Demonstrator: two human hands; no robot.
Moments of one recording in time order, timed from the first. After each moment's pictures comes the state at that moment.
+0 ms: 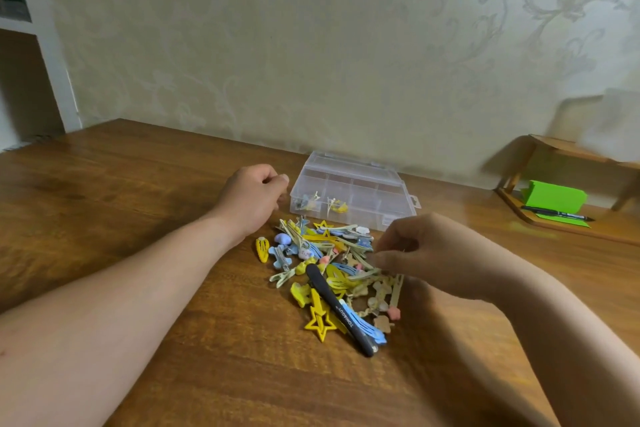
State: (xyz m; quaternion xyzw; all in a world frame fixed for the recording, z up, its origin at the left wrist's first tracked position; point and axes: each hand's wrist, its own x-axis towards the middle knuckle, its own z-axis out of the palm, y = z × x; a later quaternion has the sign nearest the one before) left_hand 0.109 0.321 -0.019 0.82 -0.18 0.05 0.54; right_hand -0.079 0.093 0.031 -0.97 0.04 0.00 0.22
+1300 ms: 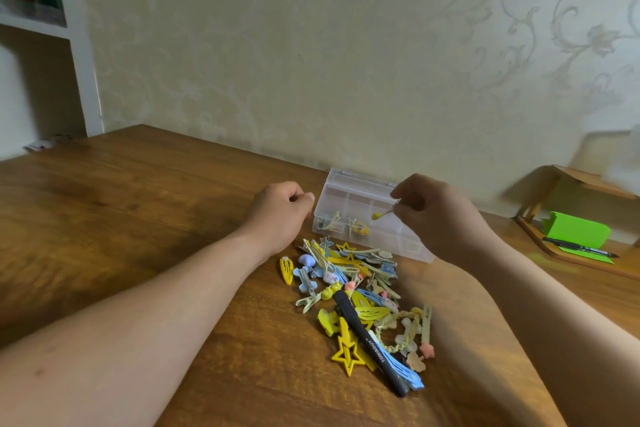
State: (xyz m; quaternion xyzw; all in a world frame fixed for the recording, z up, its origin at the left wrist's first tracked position) left_hand 0.110 0.321 -0.020 0.82 -0.18 0.04 0.54; right_hand 0.002 0.084 0.038 -0.95 0.05 -0.23 0.20
